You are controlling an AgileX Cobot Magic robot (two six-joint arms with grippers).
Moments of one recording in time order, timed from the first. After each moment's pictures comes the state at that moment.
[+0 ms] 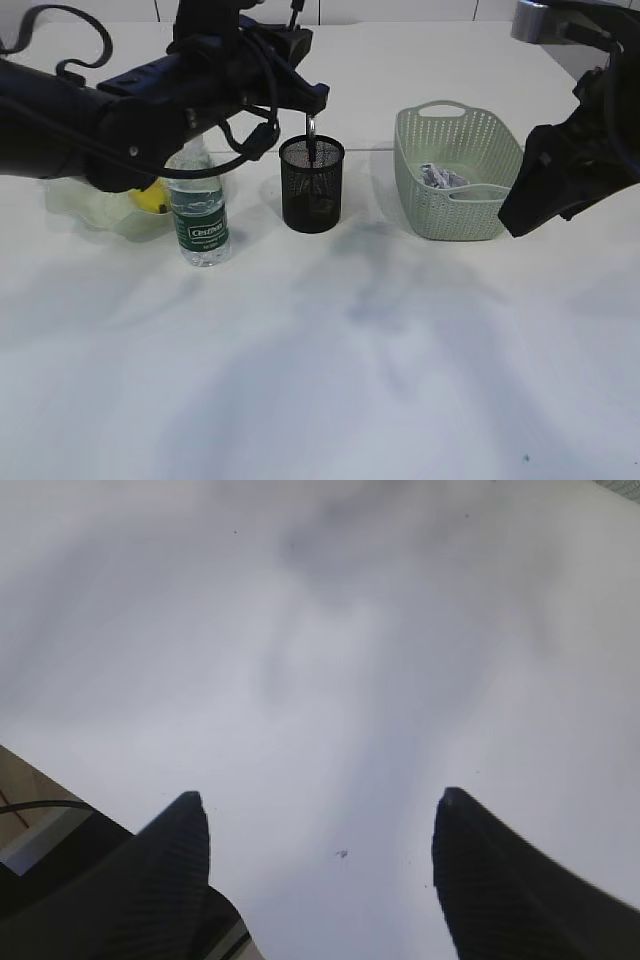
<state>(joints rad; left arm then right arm) -0.58 1.86 -1.15 -0.05 -0.63 0.19 0.15 1.51 -1.31 0.30 1.22 -0.41</state>
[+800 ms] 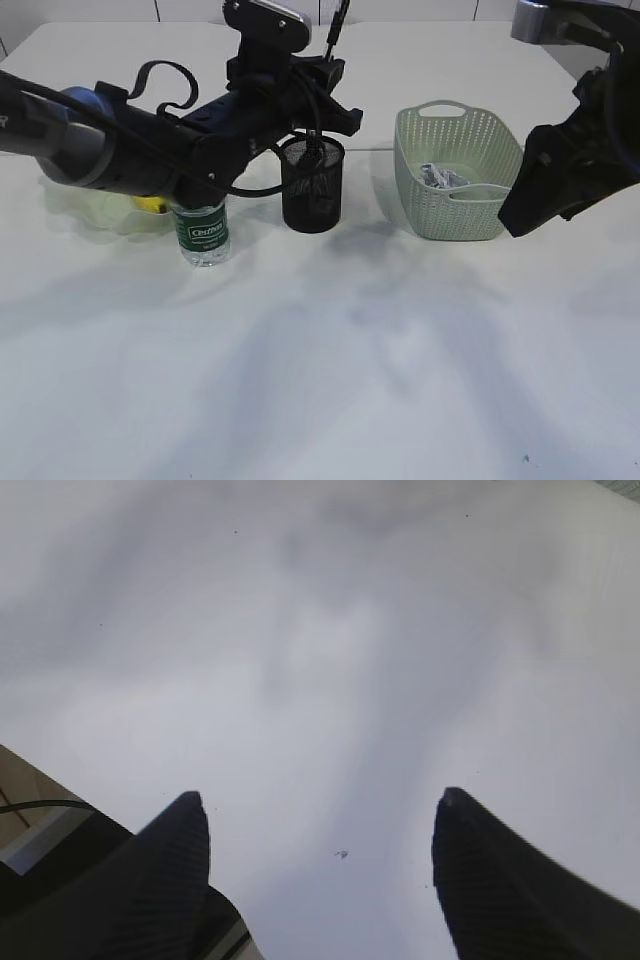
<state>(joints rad) -0.58 2.12 -1.36 -0.03 -0.70 0.13 0.15 1.51 -1.31 0.30 1.23 -0.41</state>
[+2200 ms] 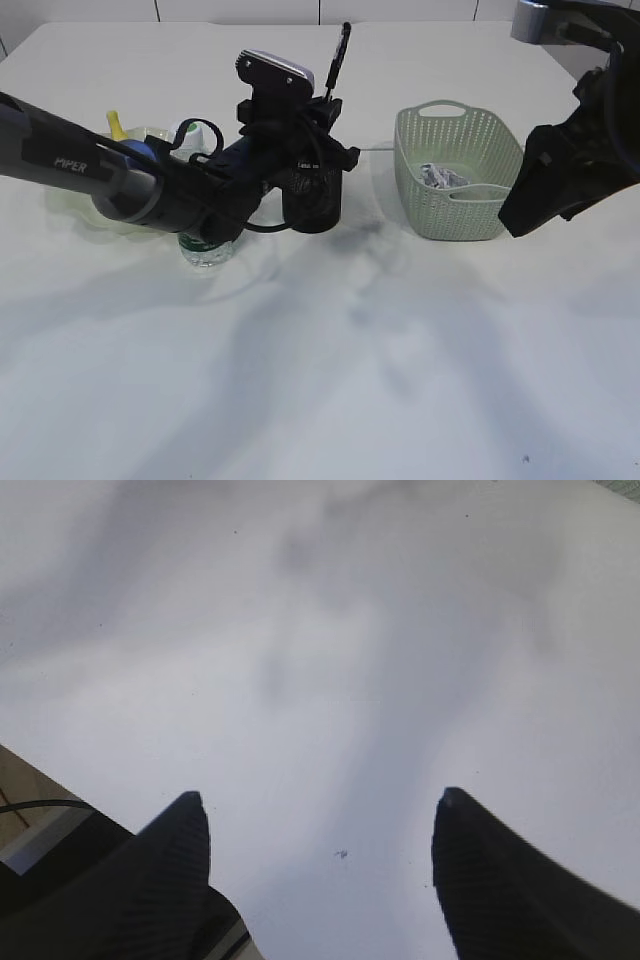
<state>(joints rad) -0.56 2.31 -1.45 -0.03 -0.80 0.11 0.15 1.51 -1.31 0.30 1.23 -0.41</state>
